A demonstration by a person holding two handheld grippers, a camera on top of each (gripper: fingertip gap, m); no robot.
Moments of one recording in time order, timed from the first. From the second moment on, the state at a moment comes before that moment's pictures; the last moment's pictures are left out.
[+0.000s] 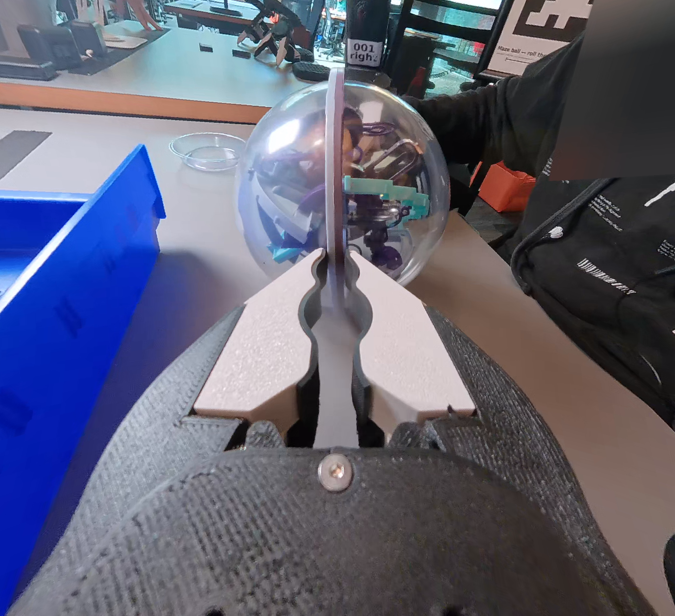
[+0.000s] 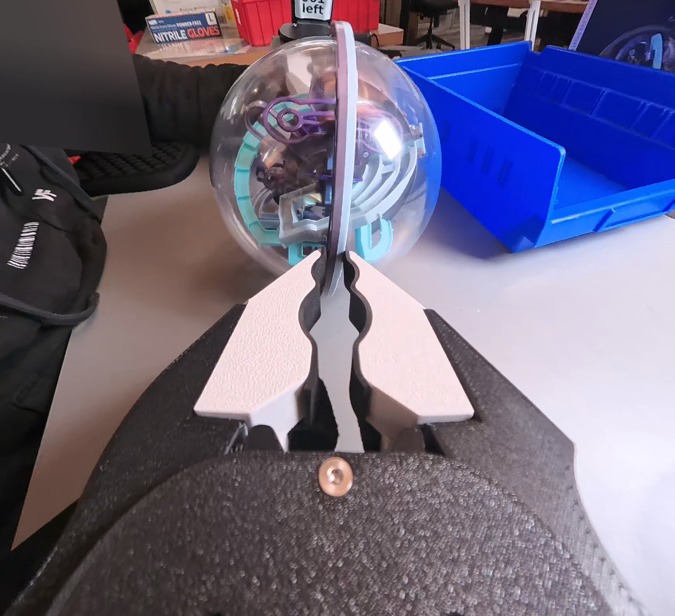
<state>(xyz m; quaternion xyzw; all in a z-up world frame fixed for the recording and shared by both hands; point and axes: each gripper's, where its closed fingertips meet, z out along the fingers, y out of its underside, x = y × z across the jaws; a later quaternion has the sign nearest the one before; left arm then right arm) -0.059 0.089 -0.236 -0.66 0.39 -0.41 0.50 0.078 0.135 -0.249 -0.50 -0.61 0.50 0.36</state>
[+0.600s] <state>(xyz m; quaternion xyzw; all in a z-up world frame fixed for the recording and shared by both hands) -0.049 0.081 -0.232 -0.66 0.40 -0.38 0.50 0.082 0.141 -0.253 -0.48 -0.63 0.50 0.35</state>
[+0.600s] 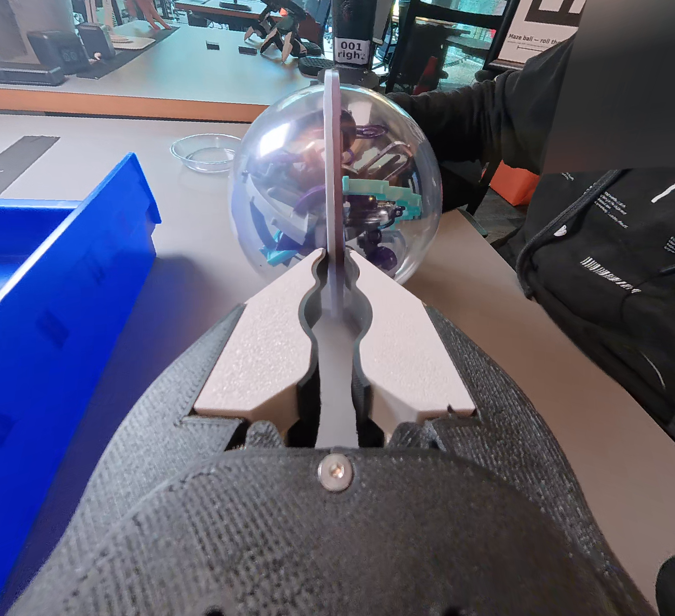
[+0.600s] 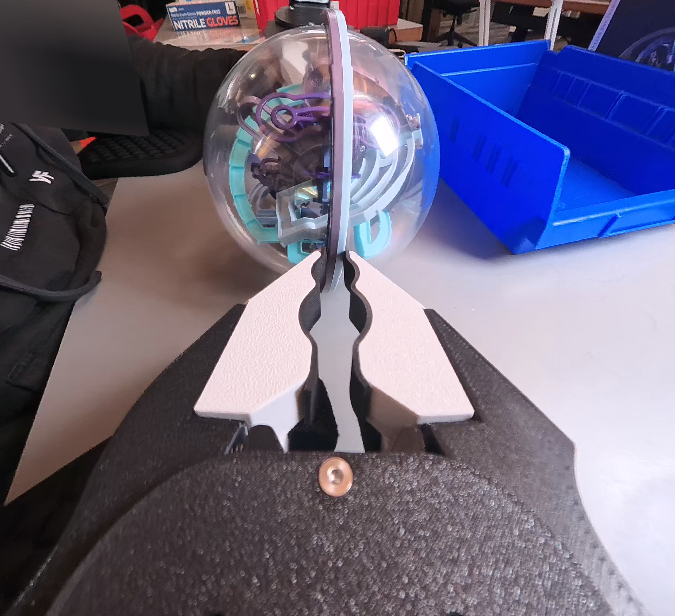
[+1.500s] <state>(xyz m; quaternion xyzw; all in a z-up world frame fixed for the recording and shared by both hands) -0.038 0.037 -0.233 -0.66 0.43 -0.31 0.53 0.063 0.148 -0.255 -0.45 -0.74 0.35 0.34</state>
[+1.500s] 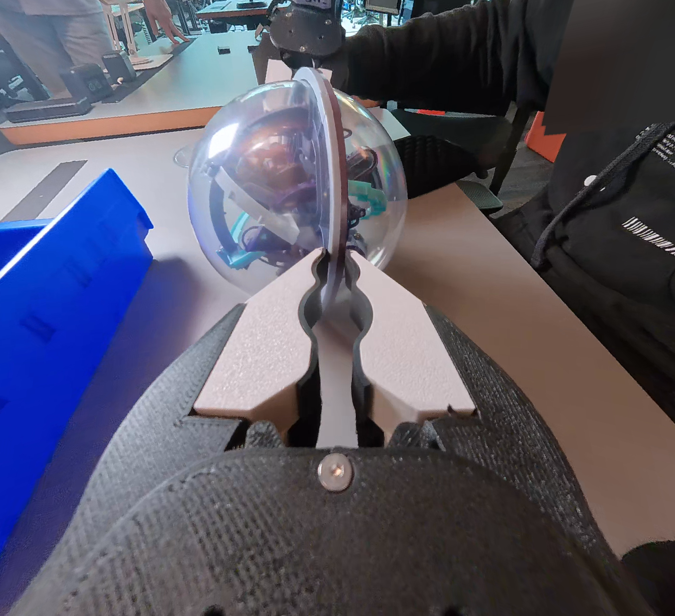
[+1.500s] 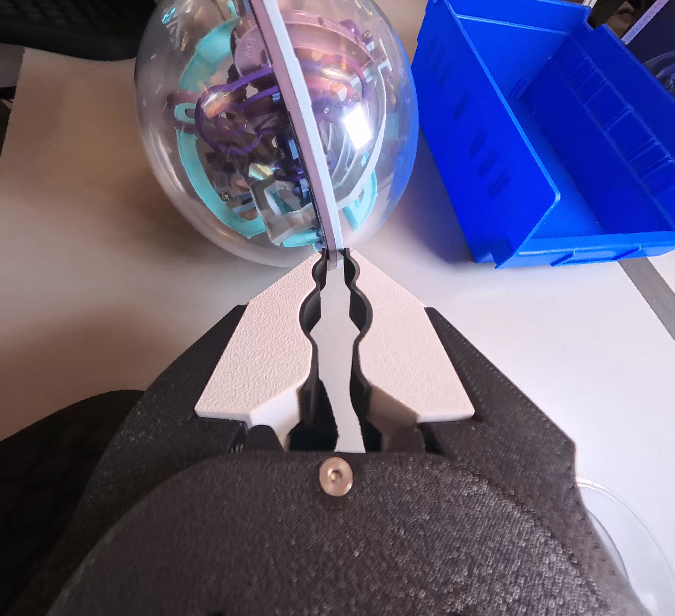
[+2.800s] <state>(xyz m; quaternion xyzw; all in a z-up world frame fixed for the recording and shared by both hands) -0.072 0.038 -0.254 -0.69 0.36 -0.35 0.52 0.029 0.147 -0.230 -0.46 -0.77 0.35 0.26</state>
